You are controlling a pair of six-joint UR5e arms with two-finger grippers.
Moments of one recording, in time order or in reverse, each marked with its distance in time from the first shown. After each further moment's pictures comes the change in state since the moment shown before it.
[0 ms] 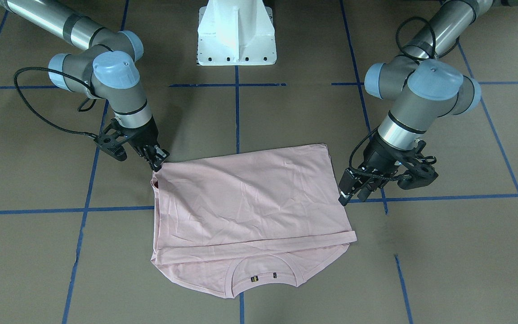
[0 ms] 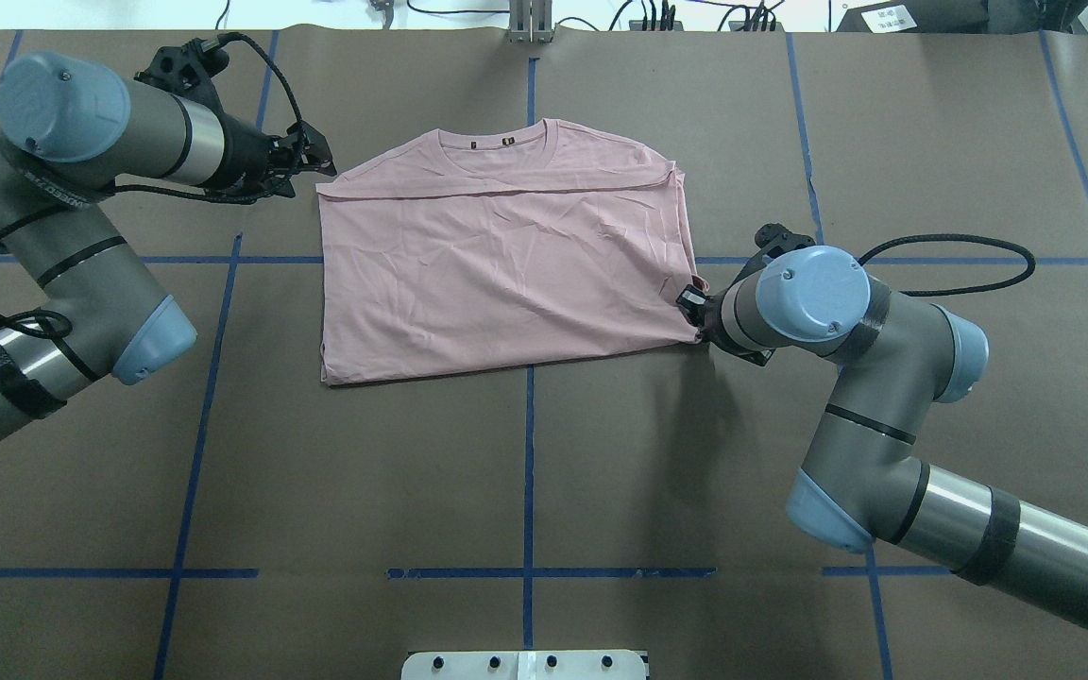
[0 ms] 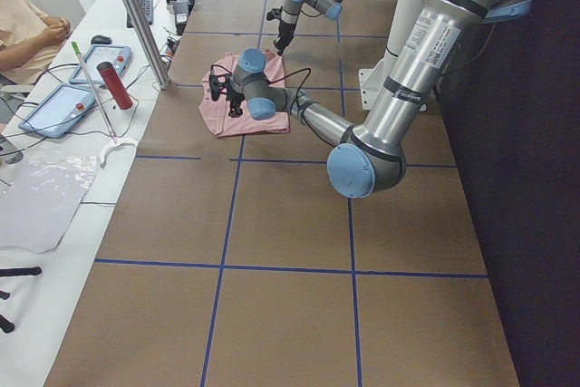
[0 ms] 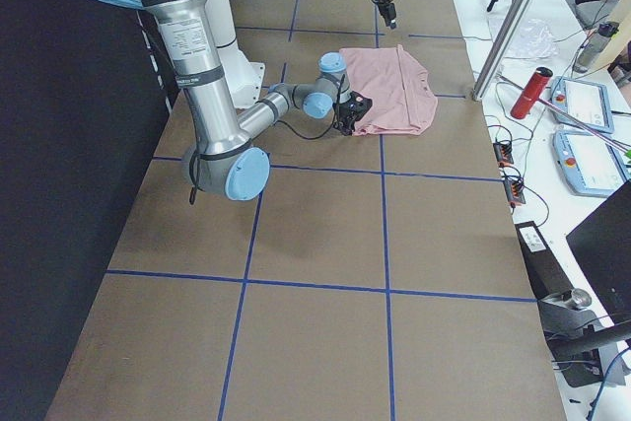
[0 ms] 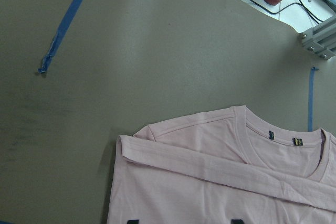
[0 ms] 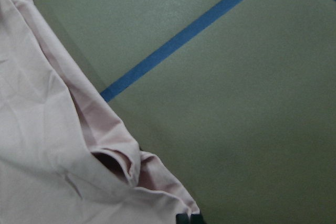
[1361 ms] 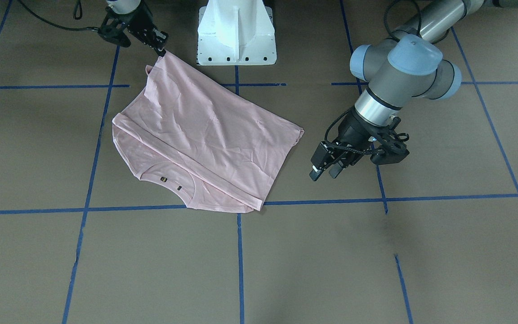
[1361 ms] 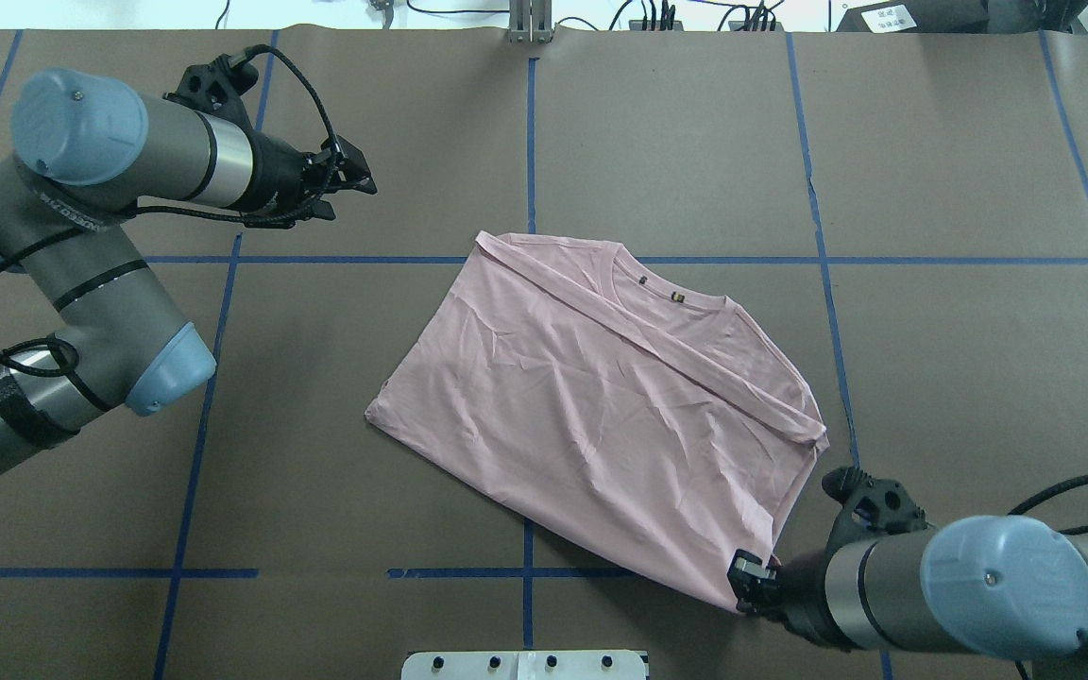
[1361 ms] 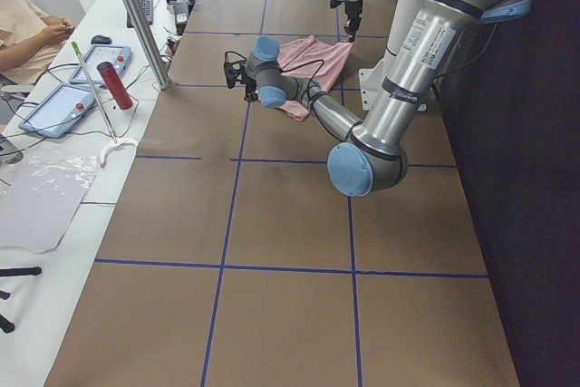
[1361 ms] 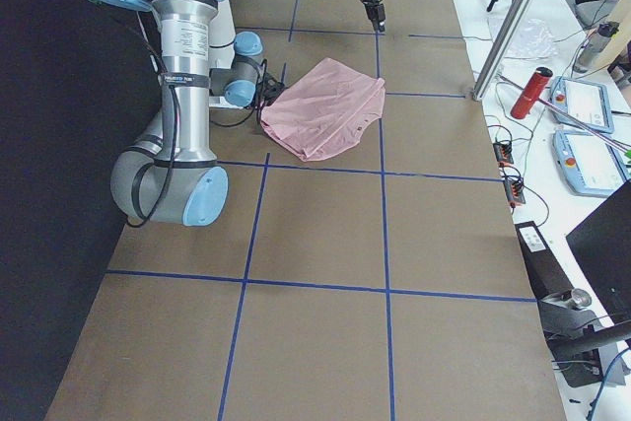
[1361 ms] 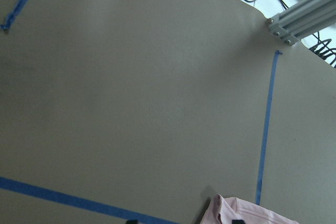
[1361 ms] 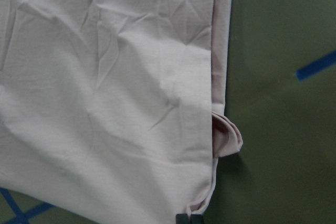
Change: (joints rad) left arm 0.081 0.004 -0.118 0.010 -0.033 -0.122; right arm -0.463 -0.435 0.610 -0.023 0.034 0.215
